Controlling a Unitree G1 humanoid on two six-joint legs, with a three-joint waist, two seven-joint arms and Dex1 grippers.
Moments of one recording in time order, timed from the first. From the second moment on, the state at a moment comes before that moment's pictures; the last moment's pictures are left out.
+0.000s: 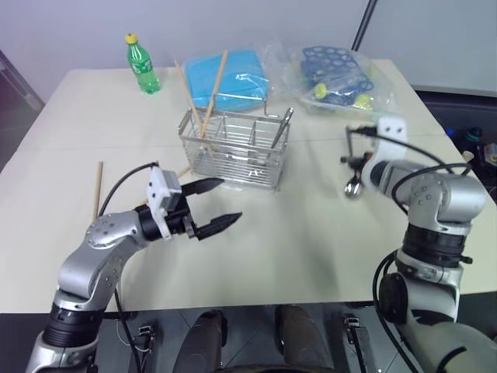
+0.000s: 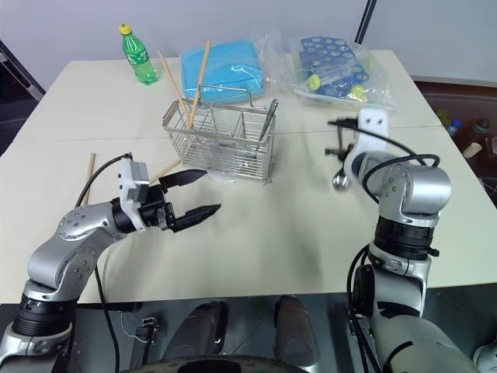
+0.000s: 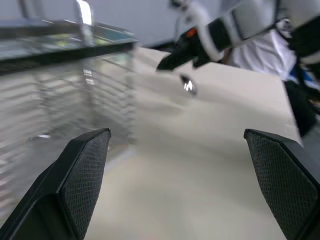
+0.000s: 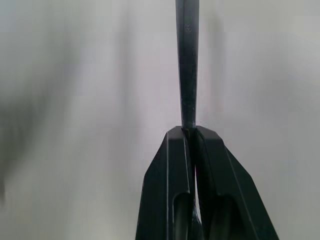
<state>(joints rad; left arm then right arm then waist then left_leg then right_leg) -0.20 0.54 0.05 -0.35 -0.62 0.40 -0.86 -0.75 -0.37 -0.33 -0.17 0.30 1.32 -0.04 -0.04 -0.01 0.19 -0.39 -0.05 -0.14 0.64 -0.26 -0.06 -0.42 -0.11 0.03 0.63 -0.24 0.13</state>
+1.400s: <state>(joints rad) -0.12 0.52 0.18 -0.51 -0.63 0.45 -0.54 -0.78 -0.04 -0.01 -0.01 0.26 0.36 0.22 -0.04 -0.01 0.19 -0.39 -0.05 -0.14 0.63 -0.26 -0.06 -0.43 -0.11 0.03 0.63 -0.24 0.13</state>
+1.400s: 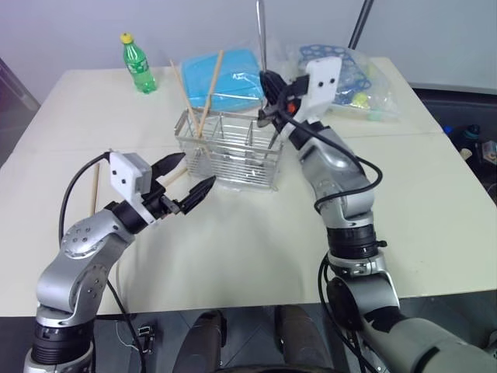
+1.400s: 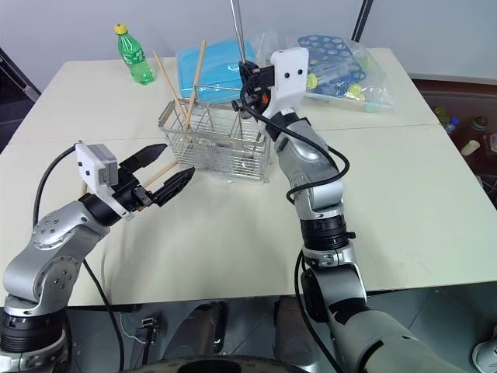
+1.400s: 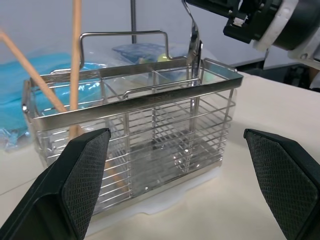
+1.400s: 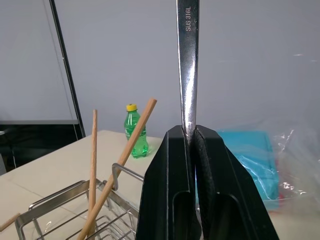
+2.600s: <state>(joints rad) -0.18 0.56 0.23 -0.44 -0.62 0.45 -0.57 -0.77 -0.18 -0.05 -0.18 0.30 0.48 0.25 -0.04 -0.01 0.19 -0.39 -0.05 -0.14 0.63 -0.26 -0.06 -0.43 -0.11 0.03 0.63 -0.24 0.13</state>
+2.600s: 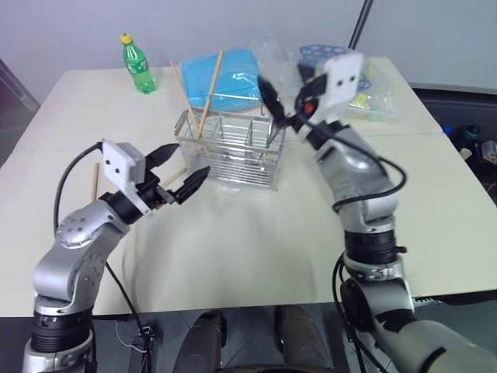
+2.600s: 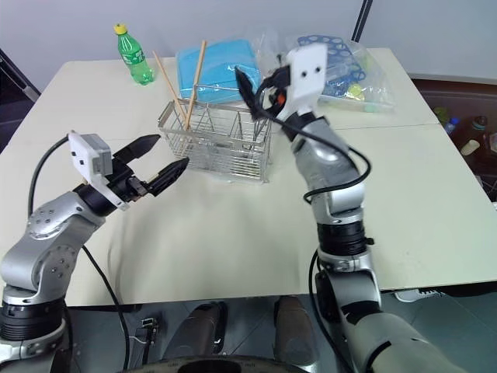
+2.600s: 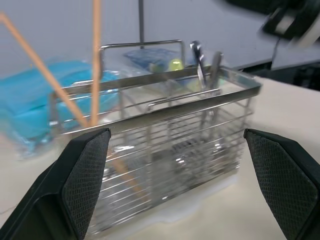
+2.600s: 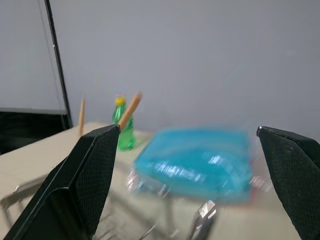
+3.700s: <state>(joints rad) -0.12 0.67 0.33 -0.20 -0.48 0.36 -0.66 -0.07 -0.67 -0.08 -0.62 0.47 0.40 0.80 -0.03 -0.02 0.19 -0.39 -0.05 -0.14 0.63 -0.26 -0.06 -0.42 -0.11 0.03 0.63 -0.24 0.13</state>
